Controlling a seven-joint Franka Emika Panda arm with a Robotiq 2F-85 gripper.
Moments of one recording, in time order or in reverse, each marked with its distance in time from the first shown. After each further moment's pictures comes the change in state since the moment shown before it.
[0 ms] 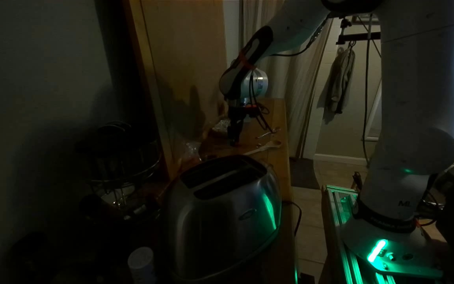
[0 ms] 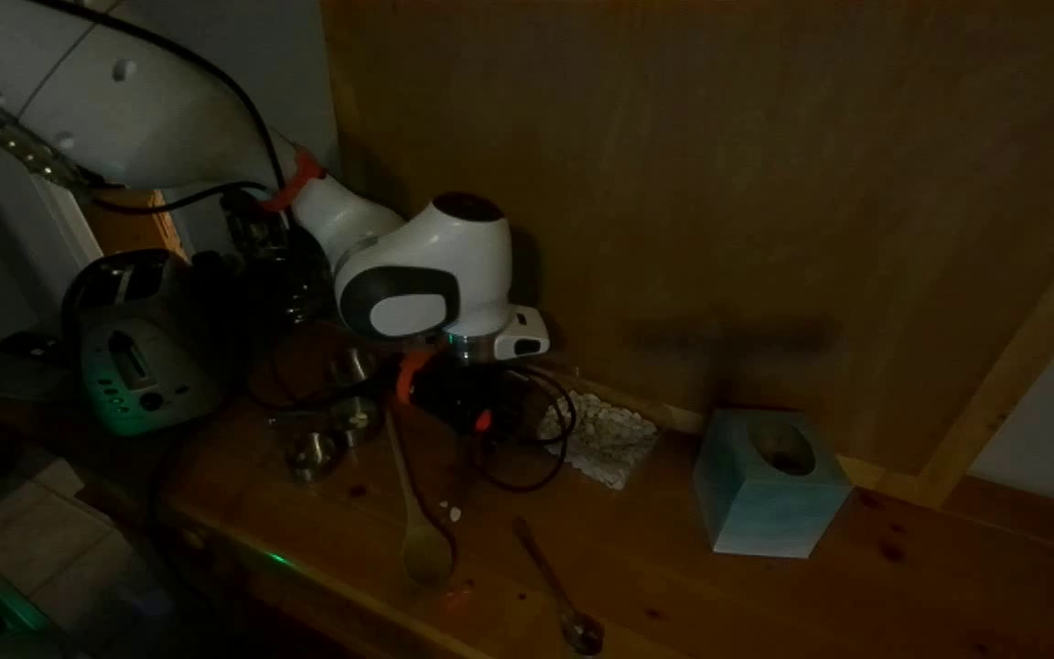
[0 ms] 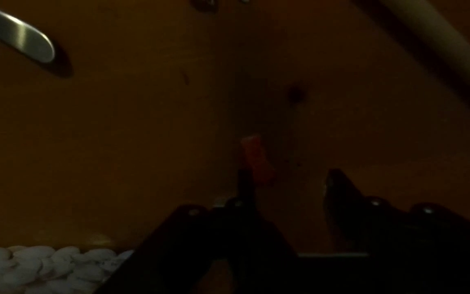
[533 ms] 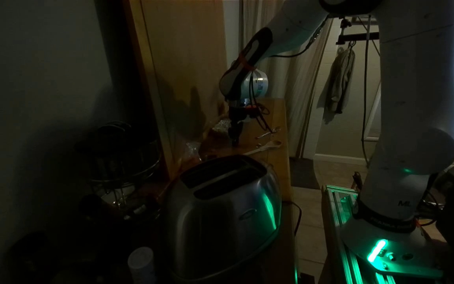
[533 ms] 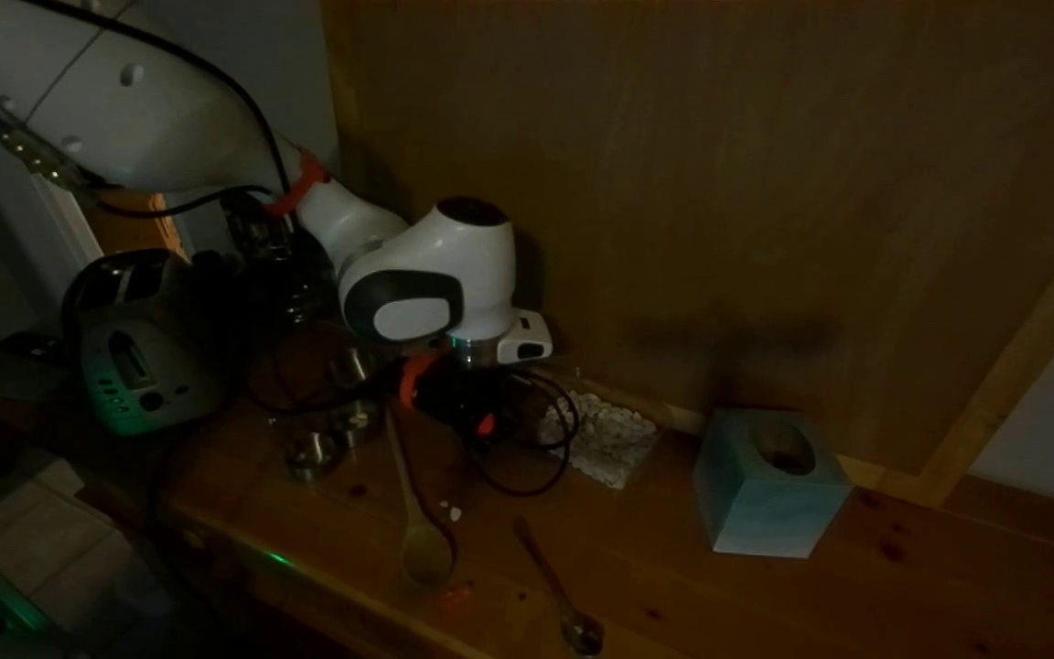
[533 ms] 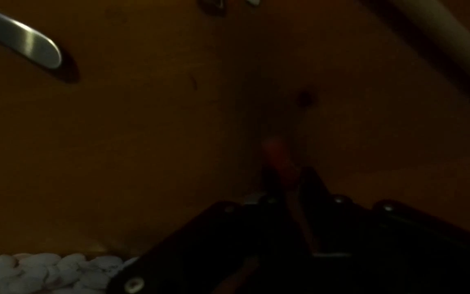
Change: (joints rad) arm -0.012 0.011 0.004 0.007 -0.004 0.000 0.002
